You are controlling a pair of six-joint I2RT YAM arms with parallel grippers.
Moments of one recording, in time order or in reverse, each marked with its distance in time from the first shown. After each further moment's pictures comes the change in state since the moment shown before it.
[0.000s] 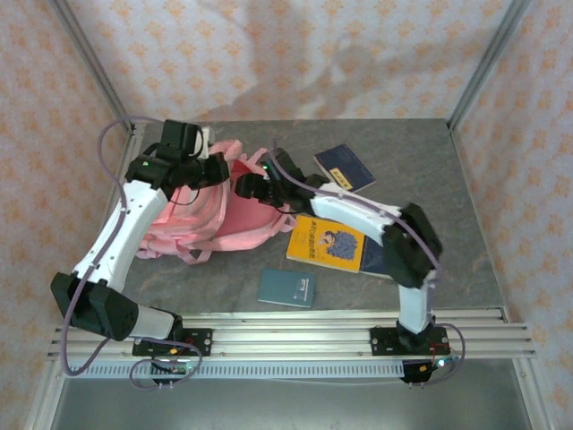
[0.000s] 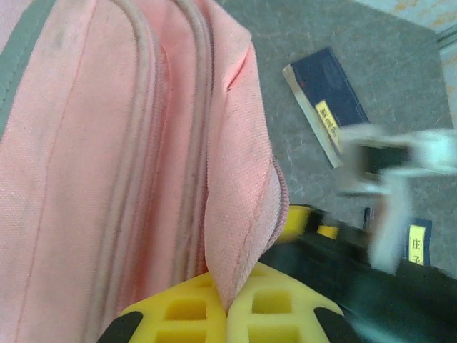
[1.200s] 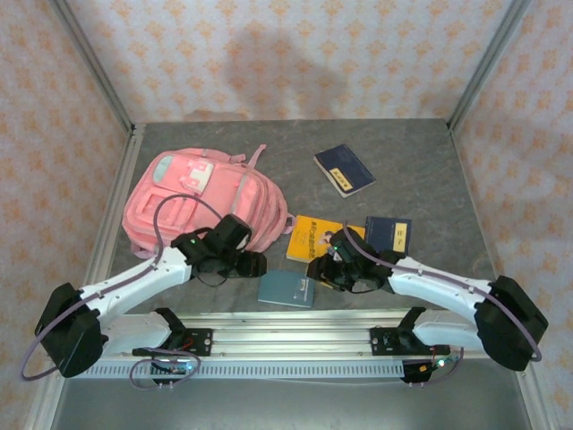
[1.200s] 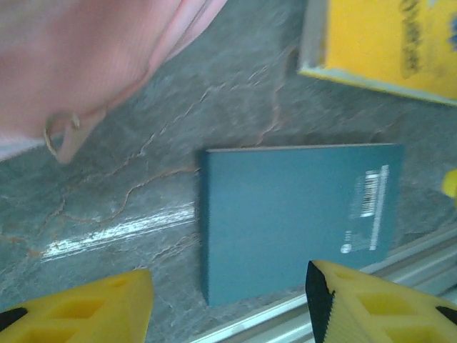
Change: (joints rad) left arm -0.494 -0.253 -0.760 0.219 -0.067 -0.299; right arm 0.005 -0.683 -0.982 0.013 -0.185 0.290
